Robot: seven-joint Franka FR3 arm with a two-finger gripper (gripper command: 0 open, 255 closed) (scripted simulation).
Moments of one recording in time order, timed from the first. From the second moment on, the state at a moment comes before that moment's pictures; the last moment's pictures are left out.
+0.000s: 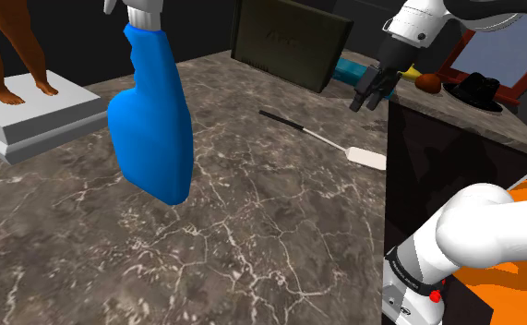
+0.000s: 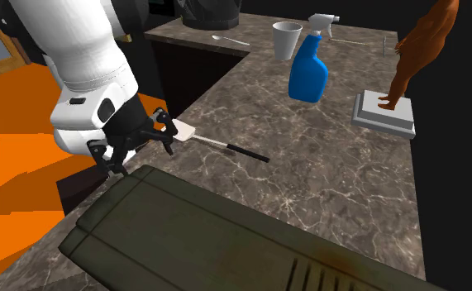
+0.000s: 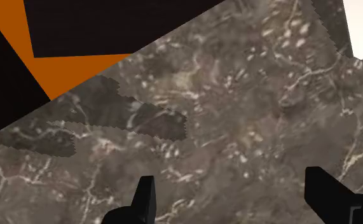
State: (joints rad) arm 0.02 -0.75 0.00 -2.38 0.10 1.67 0.00
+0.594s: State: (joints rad) arm 0.14 -0.70 0.13 -2.33 0.13 1.69 -0.02
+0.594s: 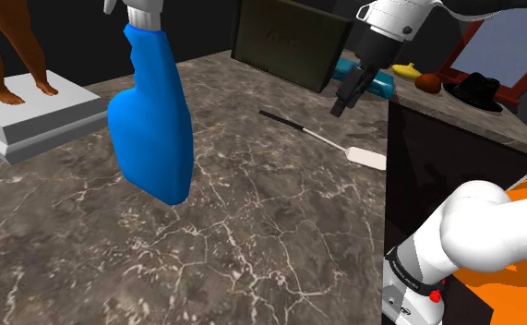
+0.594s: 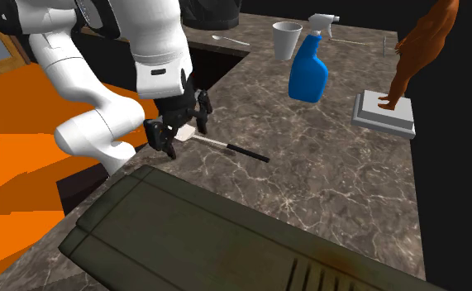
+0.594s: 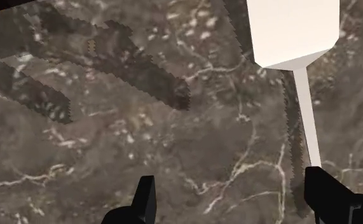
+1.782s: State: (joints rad) arm 0.23 -0.66 0.26 -2.38 0.16 1.80 -0.04
